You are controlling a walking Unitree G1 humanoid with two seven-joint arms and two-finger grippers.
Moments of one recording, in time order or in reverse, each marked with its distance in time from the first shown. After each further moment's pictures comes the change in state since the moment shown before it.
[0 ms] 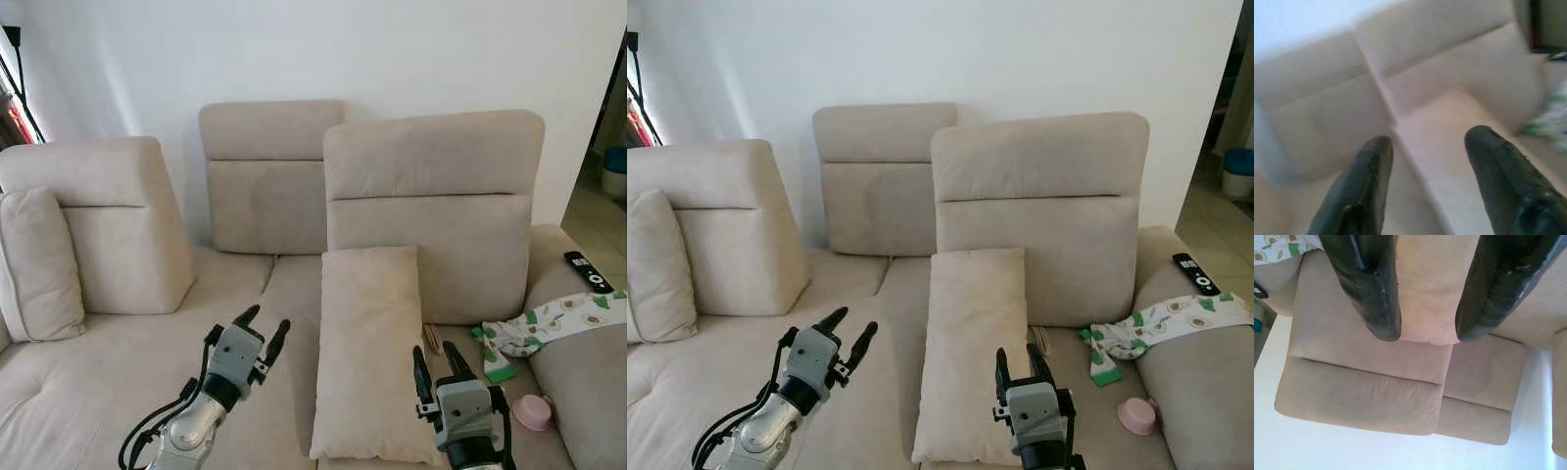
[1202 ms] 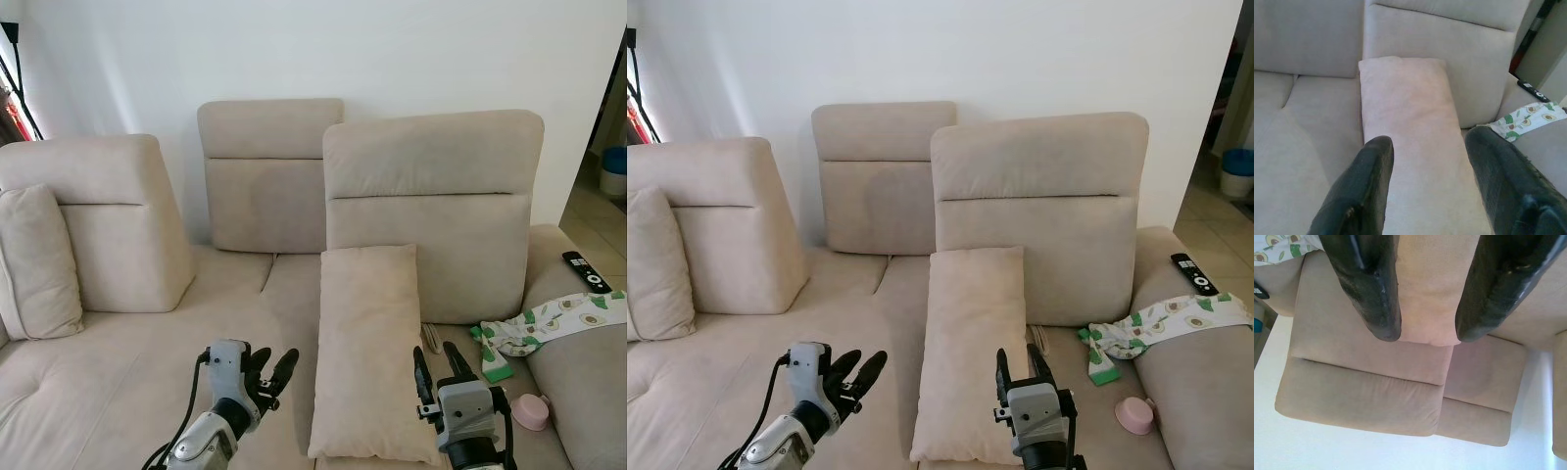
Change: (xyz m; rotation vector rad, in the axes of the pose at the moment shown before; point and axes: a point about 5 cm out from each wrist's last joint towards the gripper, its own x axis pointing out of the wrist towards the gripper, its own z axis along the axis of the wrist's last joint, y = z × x) left arm -0.013 -0.010 -0.019 -0.497 0.153 0.043; right arm -0.001 -0.003 -0.001 -0.004 -0.001 0.003
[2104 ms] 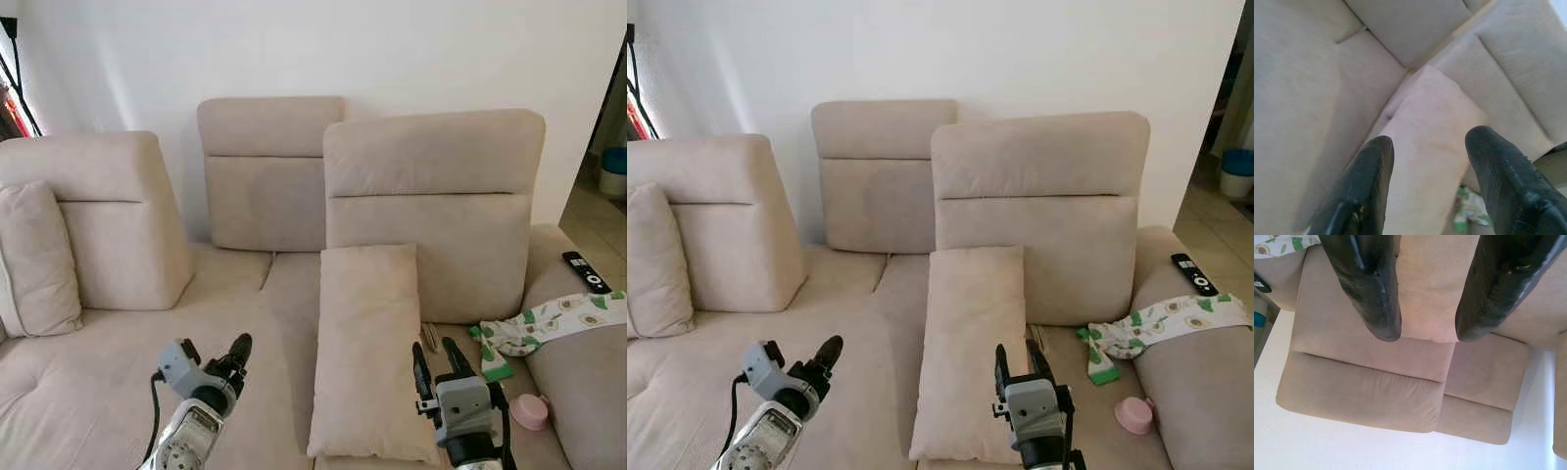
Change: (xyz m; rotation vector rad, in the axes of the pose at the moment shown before) left arm 0.007 0.036 0.007 -0.654 -0.067 0.320; right arm 0.005 0.002 0.002 -0.008 -0.019 -0.009
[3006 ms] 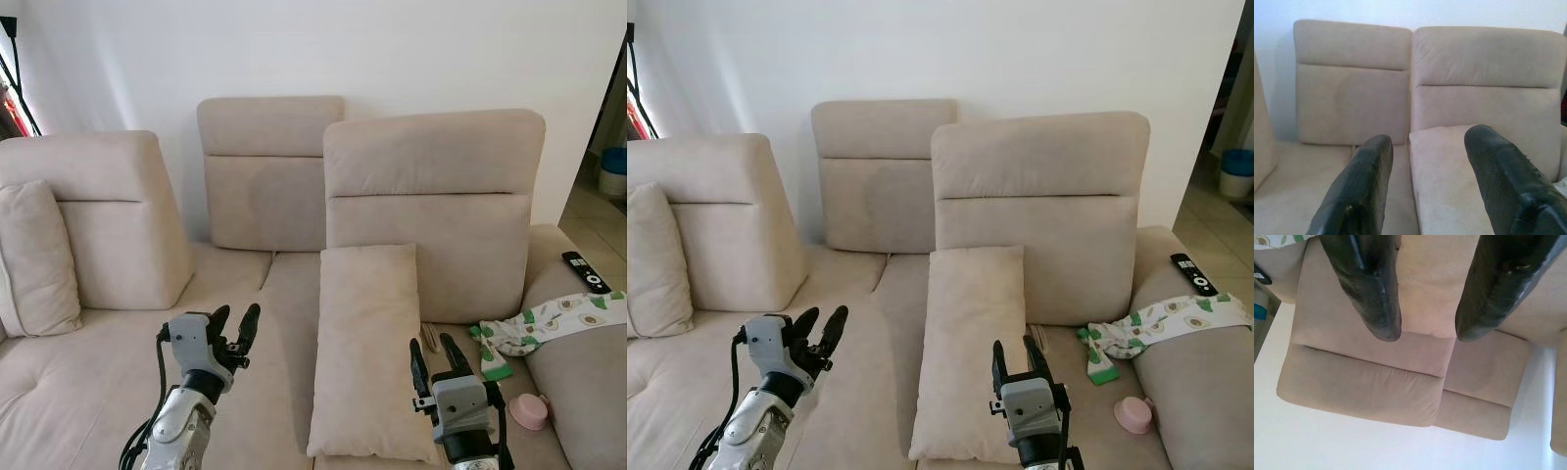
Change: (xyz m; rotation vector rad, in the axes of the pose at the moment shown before) left arm -0.016 -0.034 0.019 0.804 -0.297 -0.290; right arm 0.002 0.003 0.001 -0.014 -0.022 0.006
